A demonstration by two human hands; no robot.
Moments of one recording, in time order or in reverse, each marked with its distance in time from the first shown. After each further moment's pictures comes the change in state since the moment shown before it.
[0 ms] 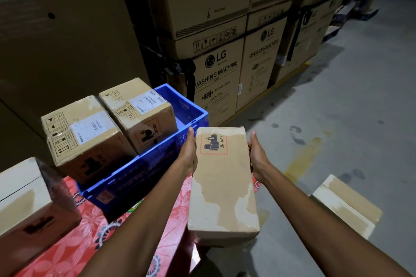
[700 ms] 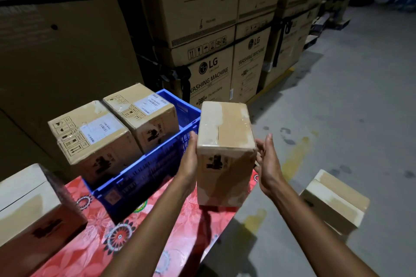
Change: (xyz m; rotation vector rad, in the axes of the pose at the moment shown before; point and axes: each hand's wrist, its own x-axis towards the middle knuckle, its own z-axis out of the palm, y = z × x) left_hand -0.135 0.012 -0.010 0.080 -0.204 0.319; right_hand -0.107 0.013 0.014 0.144 0.153 -0.313
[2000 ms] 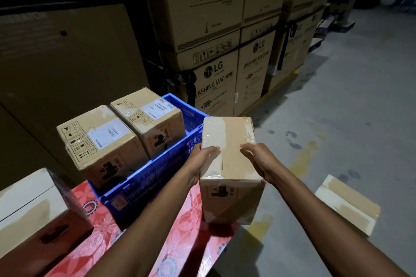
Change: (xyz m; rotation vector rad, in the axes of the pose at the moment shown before) left_hand 0.069 -0.024 -0.024 0.113 -0.022 -0.228; right_hand 0.076 0.020 0.014 -0.276 -0.142 0.177
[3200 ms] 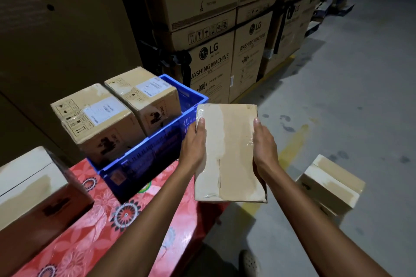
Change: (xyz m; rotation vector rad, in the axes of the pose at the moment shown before) left_hand -0.082 -0.004 0.020 0.282 0.286 0.310; right_hand -0.081 0.015 0.013 -0.129 0.367 -0.223
